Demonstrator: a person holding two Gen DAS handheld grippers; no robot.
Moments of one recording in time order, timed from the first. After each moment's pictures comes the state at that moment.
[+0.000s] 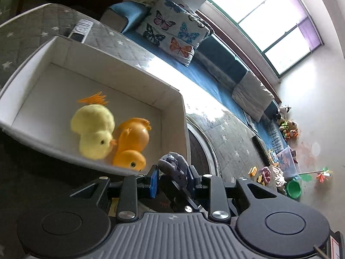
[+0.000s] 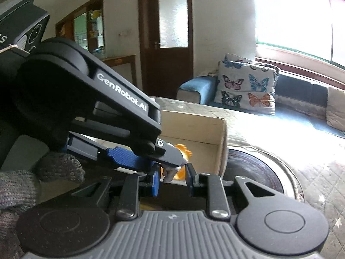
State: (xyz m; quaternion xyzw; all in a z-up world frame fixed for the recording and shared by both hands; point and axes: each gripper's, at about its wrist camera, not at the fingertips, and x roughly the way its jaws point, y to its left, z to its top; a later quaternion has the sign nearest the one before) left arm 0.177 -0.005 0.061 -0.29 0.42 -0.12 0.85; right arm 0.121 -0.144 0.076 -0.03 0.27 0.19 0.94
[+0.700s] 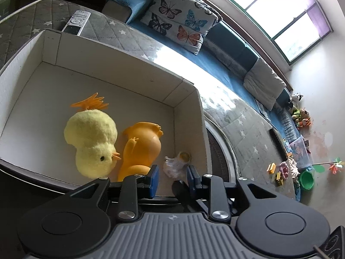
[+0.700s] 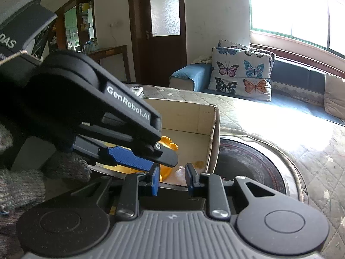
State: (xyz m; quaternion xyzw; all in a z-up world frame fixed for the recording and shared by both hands) left arm 0.213 -0.009 0.036 -0.26 0.46 -0.11 0.84; right arm 0.162 -0.145 0.055 -0.03 0.30 0.18 0.94
